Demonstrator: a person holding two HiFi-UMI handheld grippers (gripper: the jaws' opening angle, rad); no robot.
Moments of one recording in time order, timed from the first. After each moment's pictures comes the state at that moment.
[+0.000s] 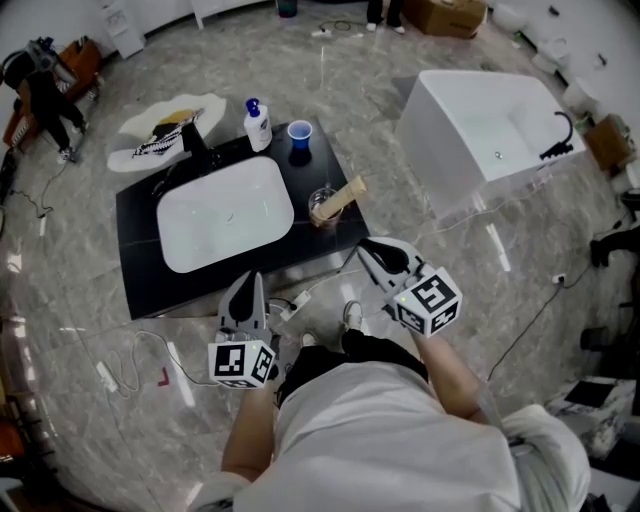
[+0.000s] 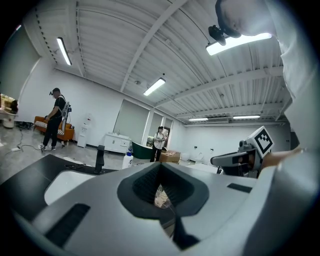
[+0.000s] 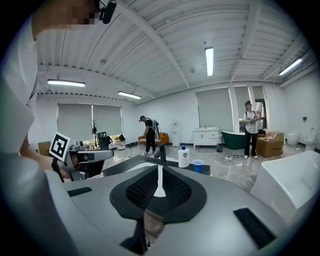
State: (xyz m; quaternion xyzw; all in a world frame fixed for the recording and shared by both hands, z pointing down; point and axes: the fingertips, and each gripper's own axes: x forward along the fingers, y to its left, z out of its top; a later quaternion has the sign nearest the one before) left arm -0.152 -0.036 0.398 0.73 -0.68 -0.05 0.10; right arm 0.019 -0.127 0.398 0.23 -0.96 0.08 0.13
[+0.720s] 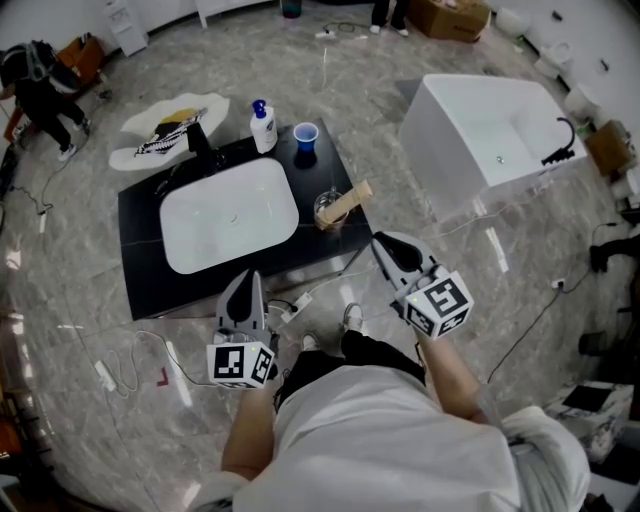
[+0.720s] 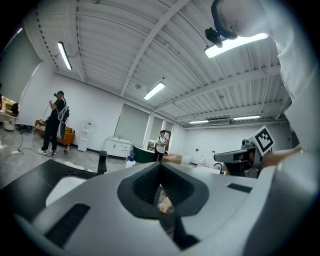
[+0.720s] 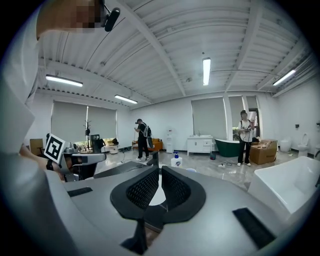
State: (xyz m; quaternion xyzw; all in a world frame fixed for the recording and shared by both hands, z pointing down) left arm -0.168 -0.038 0.386 0.72 -0.69 -0.07 0.08; right arm 0.024 -0.143 0.374 0.27 -0.96 0.05 0.10
